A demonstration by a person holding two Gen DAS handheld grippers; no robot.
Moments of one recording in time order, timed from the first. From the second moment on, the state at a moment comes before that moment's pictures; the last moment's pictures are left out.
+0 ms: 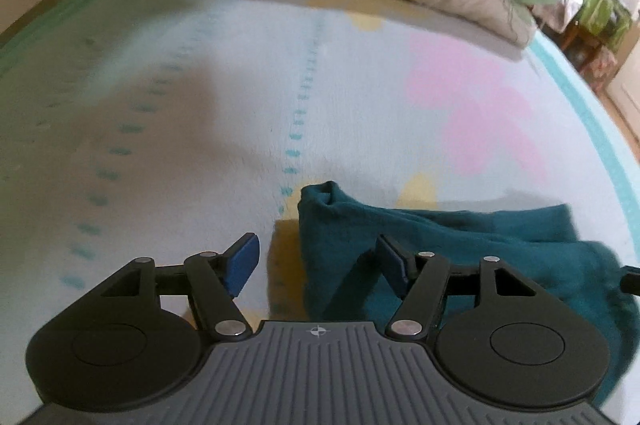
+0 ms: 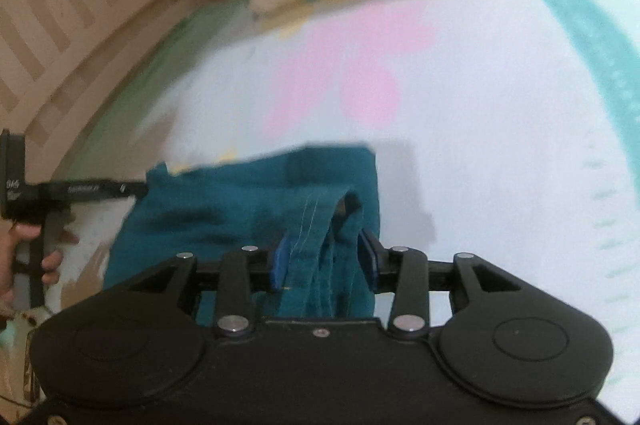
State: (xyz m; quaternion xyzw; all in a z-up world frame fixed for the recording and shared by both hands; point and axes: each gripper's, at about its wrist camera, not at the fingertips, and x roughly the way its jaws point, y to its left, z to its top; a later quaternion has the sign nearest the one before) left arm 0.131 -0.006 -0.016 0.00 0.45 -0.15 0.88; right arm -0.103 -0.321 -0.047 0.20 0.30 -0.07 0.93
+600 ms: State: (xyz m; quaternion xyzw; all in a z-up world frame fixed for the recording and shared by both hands) left arm 0.055 -0.034 -0.067 0.09 0.50 -0.15 0.85; right arm -0.106 -0.274 -0.099 0.07 0.40 -0.07 0.91
